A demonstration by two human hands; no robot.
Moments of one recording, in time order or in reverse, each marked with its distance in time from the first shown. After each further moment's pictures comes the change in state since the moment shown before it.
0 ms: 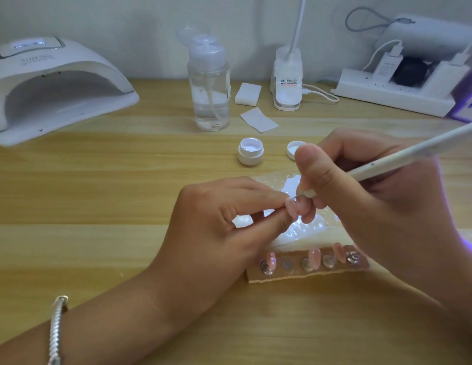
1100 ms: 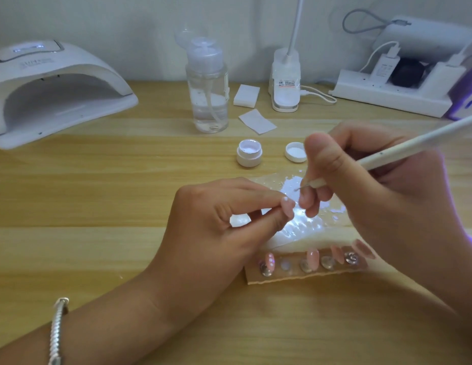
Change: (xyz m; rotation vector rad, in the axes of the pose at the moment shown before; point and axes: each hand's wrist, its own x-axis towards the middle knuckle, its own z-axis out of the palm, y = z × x) left_hand 0.000 -0.005 0.002 0.009 0.059 0.009; right_hand 0.005 0.006 -0.005 0.098 0.006 -0.048
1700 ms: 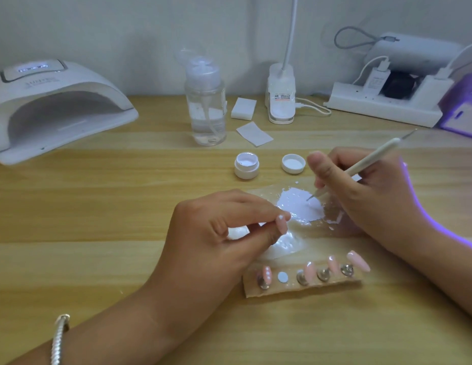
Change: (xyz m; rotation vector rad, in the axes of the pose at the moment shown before) left_hand 0.000 0.001 -0.001 -0.071 -0.018 -0.064; right_hand 0.009 0.045 -0.028 -0.381 0.091 0.080
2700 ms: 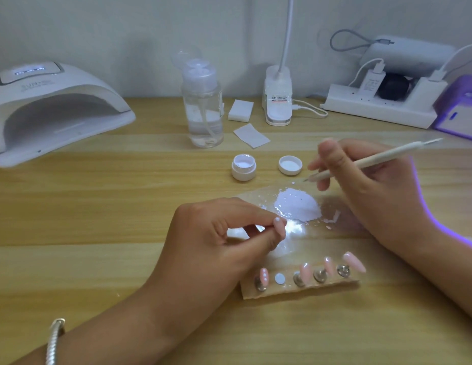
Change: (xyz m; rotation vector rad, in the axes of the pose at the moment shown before) left_hand 0.000 0.005 0.004 -0.158 0.008 -0.088; right_hand 0.004 -0.008 -0.004 0.095 0.060 0.012
